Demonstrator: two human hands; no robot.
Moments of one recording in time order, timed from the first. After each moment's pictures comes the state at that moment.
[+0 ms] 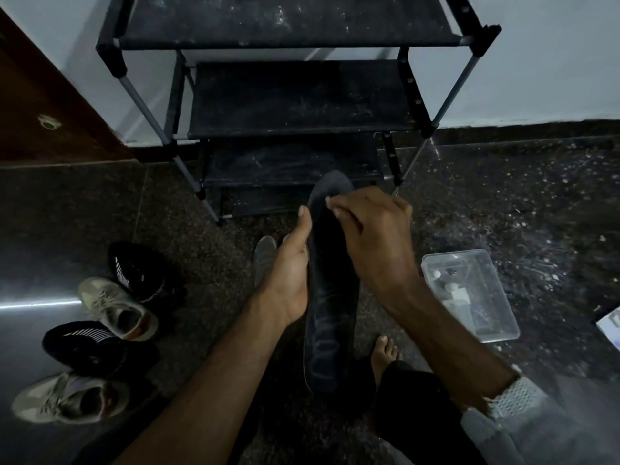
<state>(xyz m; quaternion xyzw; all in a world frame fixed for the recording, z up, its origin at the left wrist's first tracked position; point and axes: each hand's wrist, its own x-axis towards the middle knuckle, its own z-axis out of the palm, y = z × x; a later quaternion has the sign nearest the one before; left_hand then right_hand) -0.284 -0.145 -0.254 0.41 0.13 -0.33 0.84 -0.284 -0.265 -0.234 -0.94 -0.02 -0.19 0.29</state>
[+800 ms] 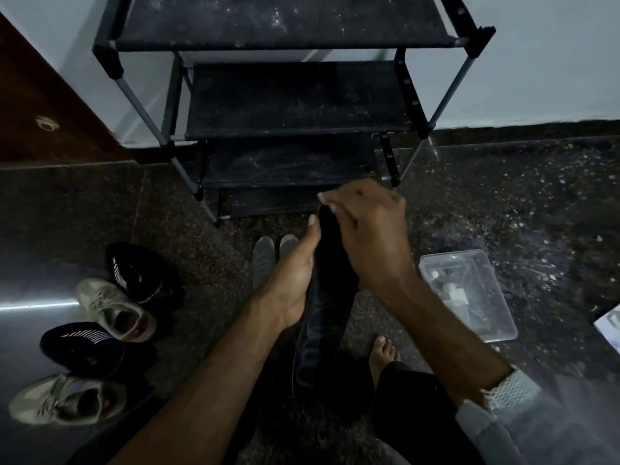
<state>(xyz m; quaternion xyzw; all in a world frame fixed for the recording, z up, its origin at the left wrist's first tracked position) -0.289 -0.151 -0.245 0.47 0.11 -0.36 0.80 -0.276 -0.270 -0.233 -0.93 -0.05 -0.18 0.31</state>
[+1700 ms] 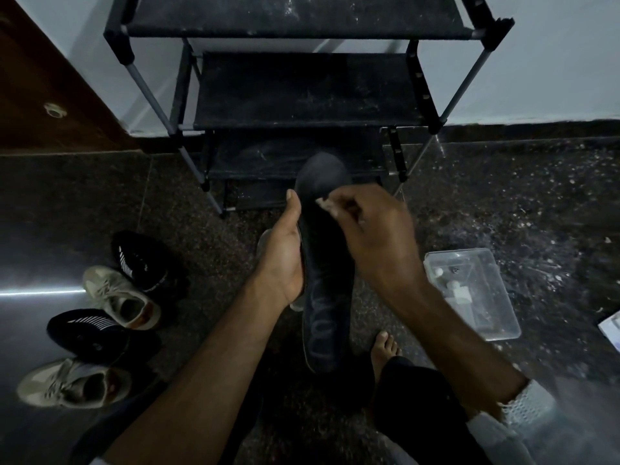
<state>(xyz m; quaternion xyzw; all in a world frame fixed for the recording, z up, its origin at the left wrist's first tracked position) -0.275 -0.140 -0.244 0.42 0.16 -0.28 0.85 -0.289 -0.263 -0.228 -0.90 -0.05 -0.19 0.39</state>
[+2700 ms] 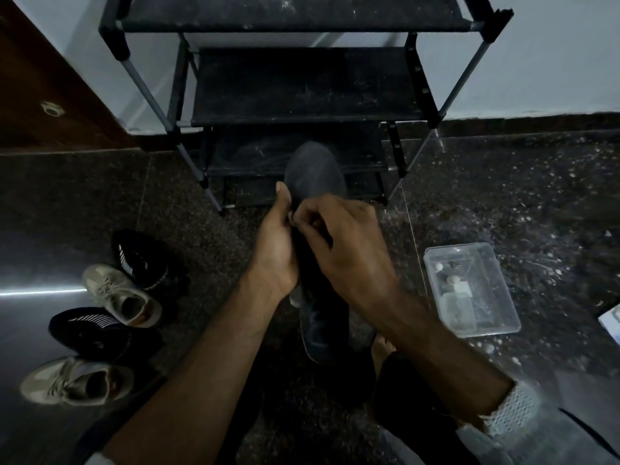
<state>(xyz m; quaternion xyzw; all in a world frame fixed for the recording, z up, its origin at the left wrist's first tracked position) -0.271 -0.135 -0.243 0.41 0.15 -0.26 0.86 -0.302 -0.236 -0.228 -0.91 -0.13 -0.16 0.37</state>
